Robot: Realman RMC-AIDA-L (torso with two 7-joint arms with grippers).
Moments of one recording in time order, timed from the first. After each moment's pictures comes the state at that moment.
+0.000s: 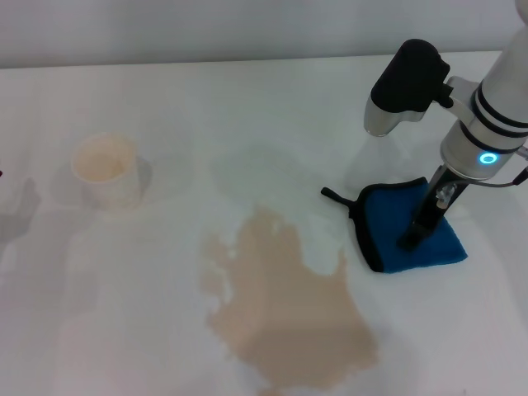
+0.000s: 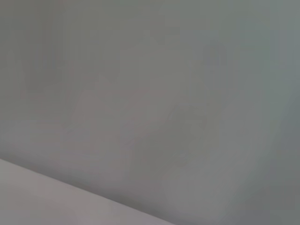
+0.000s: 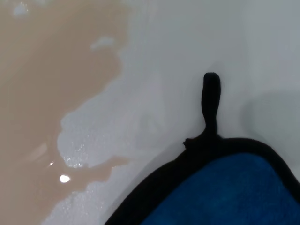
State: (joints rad) left arm -0.41 -2.09 1.05 -0.02 -2.66 -1.18 2.49; right arm 0.77 2.02 -1.41 -0.85 -2.72 -1.42 2.42
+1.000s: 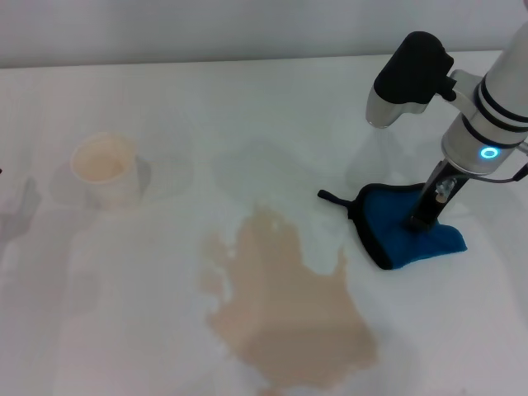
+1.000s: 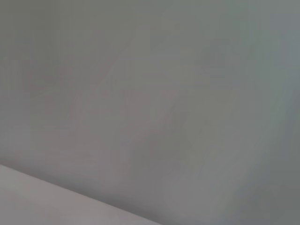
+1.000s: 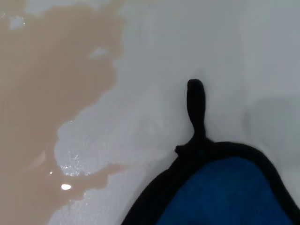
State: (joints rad) left arm -0.40 -2.09 1.05 -0.02 -2.66 -1.19 2.49; right arm 0.77 2.02 -1.38 -0.86 -2.72 -1.43 2.42
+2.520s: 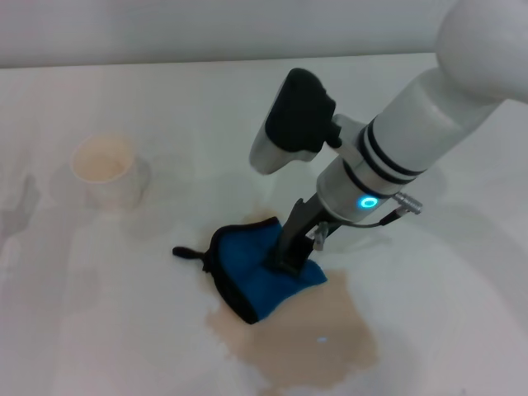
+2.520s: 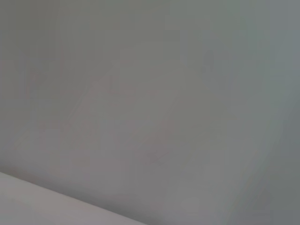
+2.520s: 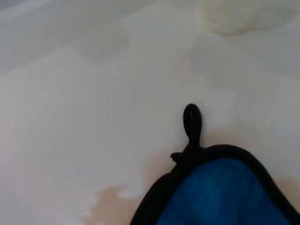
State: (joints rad) left arm -0.41 -2.08 1.05 -0.01 -2.66 -1.19 2.50; right arm 0.77 2.03 -1.81 -0.90 -2.18 -1.16 2.40
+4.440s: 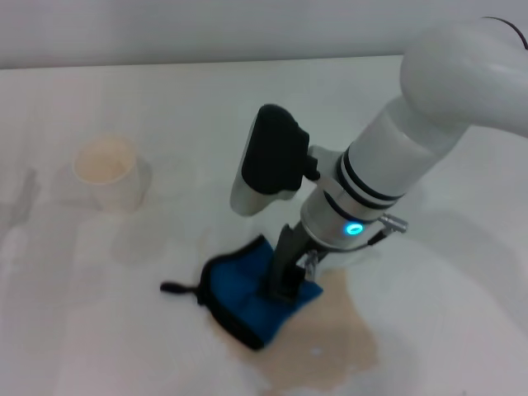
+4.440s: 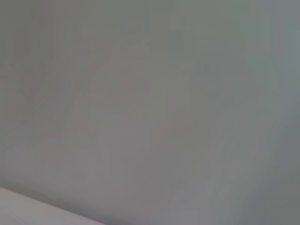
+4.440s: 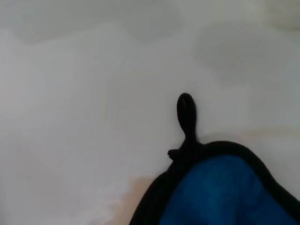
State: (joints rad) left arm -0.42 -2.08 1.04 0.01 -2.67 -1.19 2.50; right arm 0.80 2.03 -1.99 -0.88 -2.11 -1.13 2.40
